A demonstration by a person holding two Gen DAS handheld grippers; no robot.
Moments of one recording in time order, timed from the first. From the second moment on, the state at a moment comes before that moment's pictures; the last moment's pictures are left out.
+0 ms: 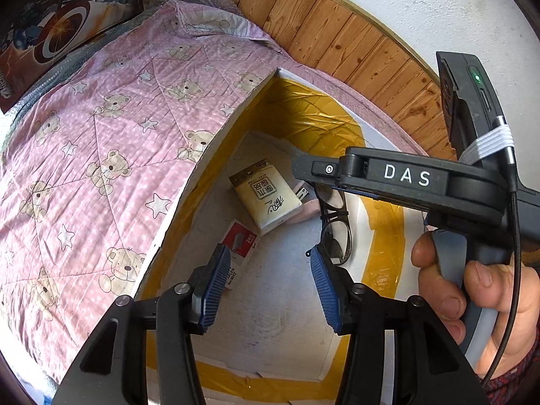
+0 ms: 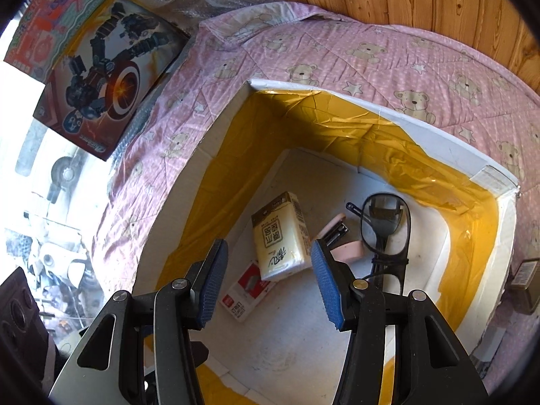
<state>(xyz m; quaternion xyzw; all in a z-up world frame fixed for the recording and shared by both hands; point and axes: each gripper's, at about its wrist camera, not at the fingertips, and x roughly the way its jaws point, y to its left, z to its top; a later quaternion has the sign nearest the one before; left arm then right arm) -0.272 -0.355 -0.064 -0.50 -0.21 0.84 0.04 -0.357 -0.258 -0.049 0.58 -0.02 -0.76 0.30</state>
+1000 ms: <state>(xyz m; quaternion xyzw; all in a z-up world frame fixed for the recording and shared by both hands) -0.177 -0.319 0.003 -0.46 -0.17 0.87 0.05 -0.219 -0.231 0.025 0.48 0.06 -0.83 0.29</state>
